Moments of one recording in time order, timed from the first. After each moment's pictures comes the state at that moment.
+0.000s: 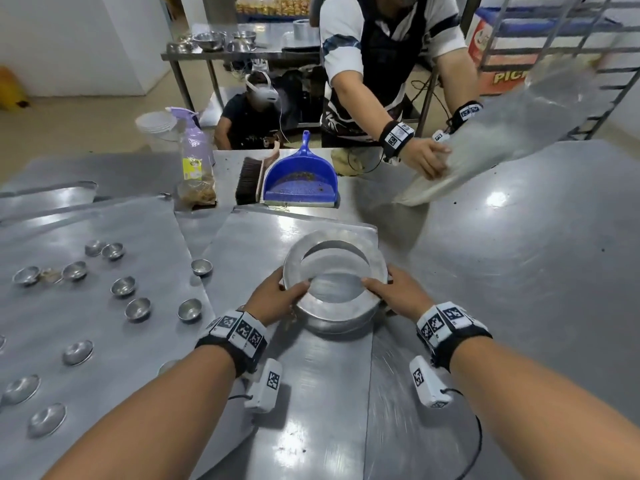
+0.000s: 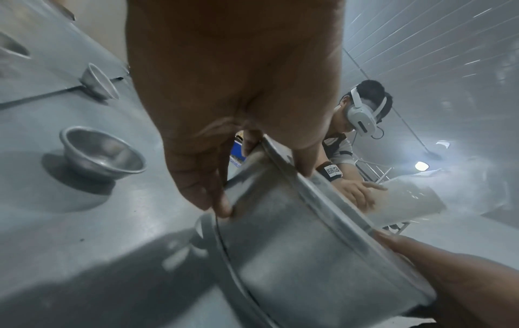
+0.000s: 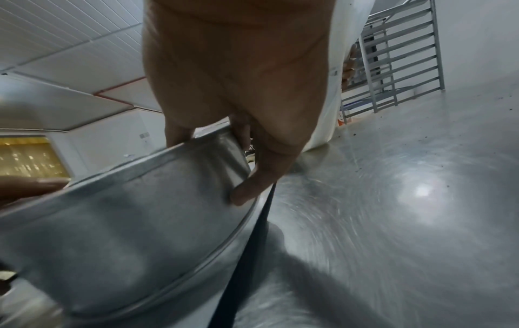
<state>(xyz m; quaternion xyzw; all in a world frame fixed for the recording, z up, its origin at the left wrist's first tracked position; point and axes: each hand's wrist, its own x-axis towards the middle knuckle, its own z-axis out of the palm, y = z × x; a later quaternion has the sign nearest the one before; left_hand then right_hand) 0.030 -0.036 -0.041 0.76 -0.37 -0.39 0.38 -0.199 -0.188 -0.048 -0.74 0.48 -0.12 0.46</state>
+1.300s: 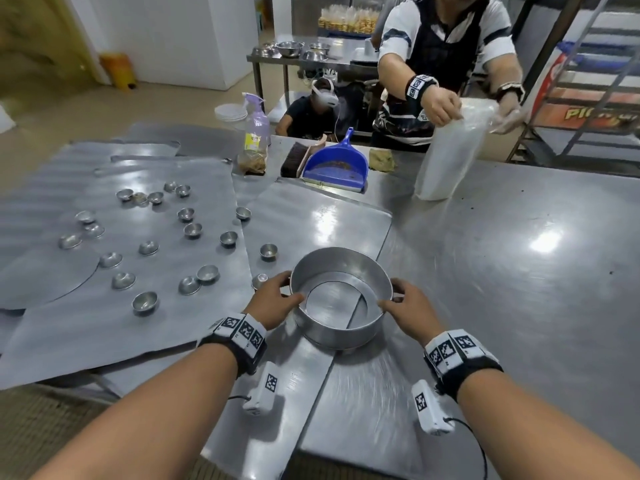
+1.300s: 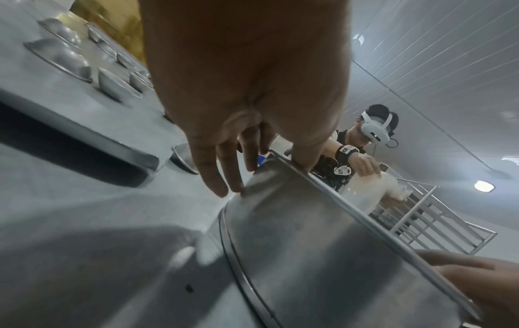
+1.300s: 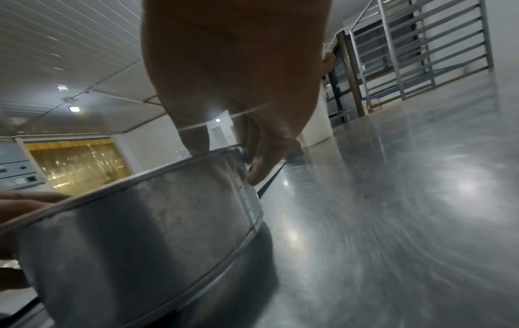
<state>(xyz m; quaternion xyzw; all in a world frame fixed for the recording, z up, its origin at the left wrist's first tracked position) -0.090 0.103 -0.054 0.78 -0.35 -0.29 0.44 -0.314 -0.090 -0.047 -0.78 0.41 -0.13 0.46</state>
